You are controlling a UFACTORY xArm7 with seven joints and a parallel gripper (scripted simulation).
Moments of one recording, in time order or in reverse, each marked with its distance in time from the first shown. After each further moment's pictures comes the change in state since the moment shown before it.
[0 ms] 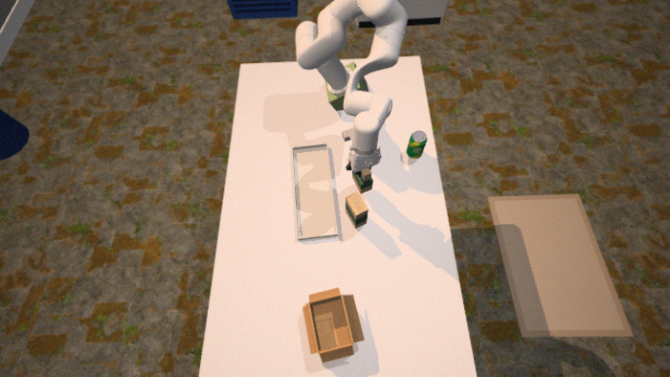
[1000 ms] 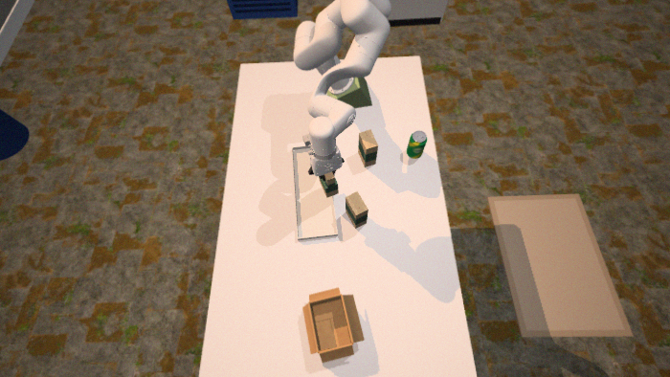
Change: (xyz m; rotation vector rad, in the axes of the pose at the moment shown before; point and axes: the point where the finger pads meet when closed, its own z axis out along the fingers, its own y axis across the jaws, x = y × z) arm 0.035 -0.122 0.000 0.000 0.000 0.001
